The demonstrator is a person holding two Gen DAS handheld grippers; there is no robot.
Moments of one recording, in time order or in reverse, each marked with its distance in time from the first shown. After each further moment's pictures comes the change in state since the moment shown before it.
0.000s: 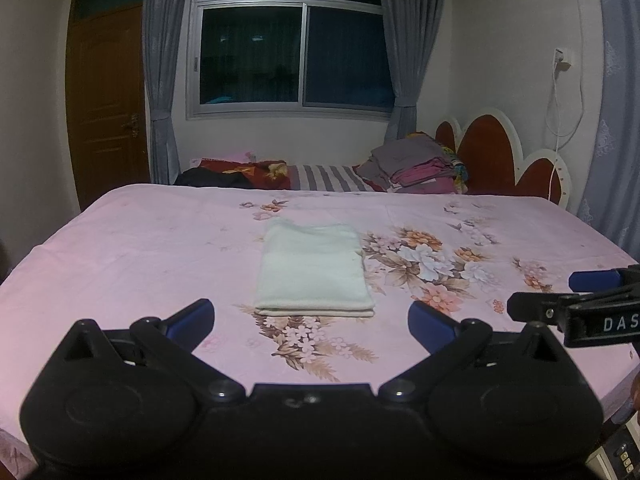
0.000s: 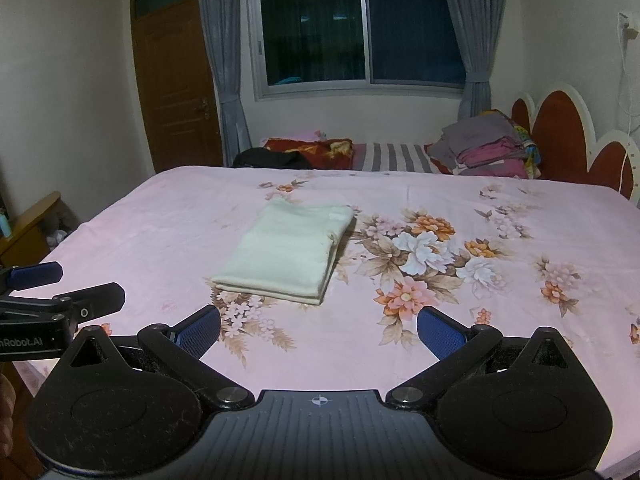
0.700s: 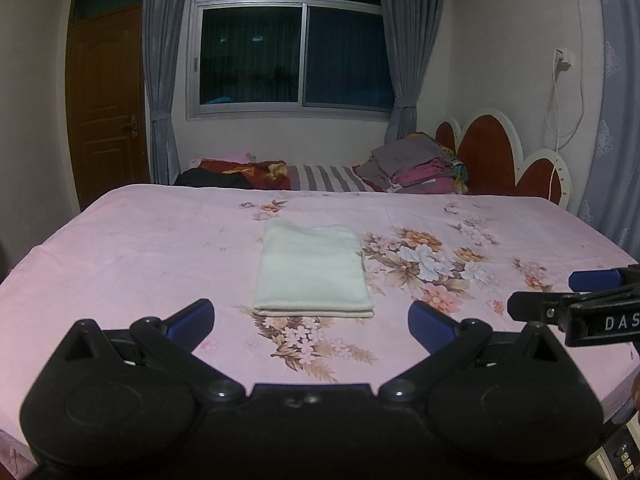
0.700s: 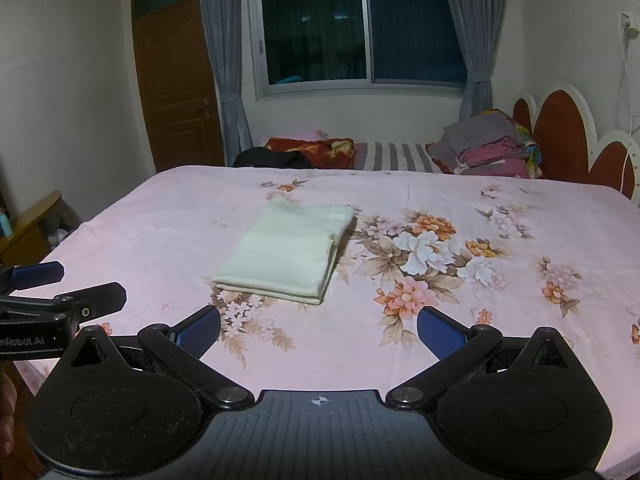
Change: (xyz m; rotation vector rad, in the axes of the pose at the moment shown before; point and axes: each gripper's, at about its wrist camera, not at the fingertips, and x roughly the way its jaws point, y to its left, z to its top) left arm 0.004 0.001 0.005 0.004 -0.002 -0.001; right arm 0.002 -0.002 0.000 -0.001 0.000 0.004
